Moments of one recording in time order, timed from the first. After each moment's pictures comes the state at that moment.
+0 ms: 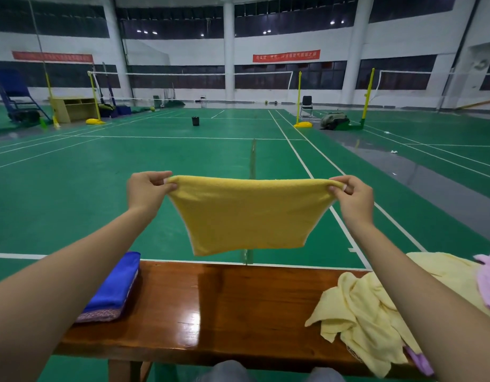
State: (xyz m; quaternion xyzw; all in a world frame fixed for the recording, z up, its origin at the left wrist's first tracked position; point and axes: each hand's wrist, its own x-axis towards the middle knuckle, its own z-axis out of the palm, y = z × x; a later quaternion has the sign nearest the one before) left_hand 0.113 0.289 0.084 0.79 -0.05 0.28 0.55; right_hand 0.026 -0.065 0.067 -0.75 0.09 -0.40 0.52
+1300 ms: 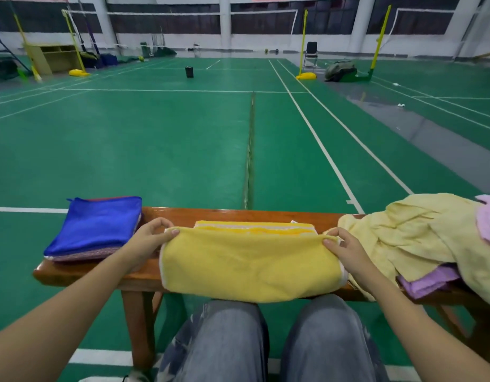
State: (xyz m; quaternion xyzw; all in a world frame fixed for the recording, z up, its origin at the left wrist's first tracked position) left_hand 0.031 0.338 -0.086 0.78 -0.01 -0.15 0.60; right_hand -0.070 -0.057 -0.111 -0.82 0.13 -0.09 0.56
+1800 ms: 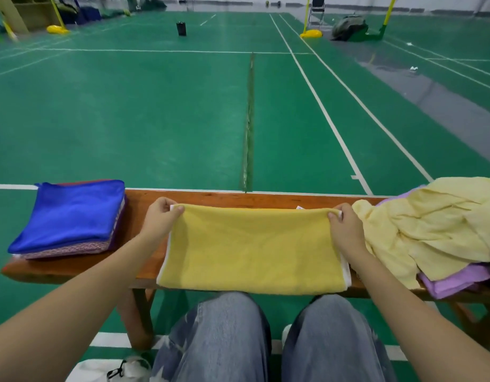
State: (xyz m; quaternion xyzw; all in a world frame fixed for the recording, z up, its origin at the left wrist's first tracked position) left_hand 0.098 0.290 -0.130 0.84 0.05 -0.01 0.54; right_hand 0.001 -0.055 -0.141 -0.86 0.24 -0.17 0.42
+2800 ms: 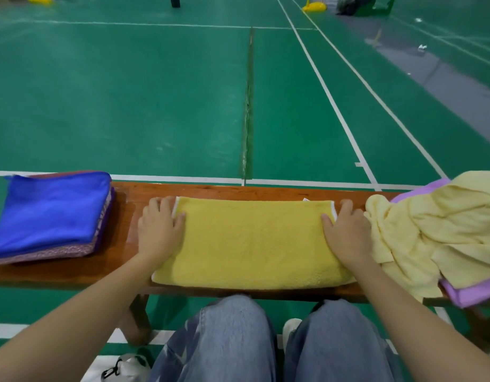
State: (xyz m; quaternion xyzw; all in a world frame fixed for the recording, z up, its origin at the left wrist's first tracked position) left_hand 0.110 0.288 -0.184 0.97 -0.02 0.09 0.21; right_hand 0.021 -0.052 -0.172 -0.94 0.28 -0.10 0.14
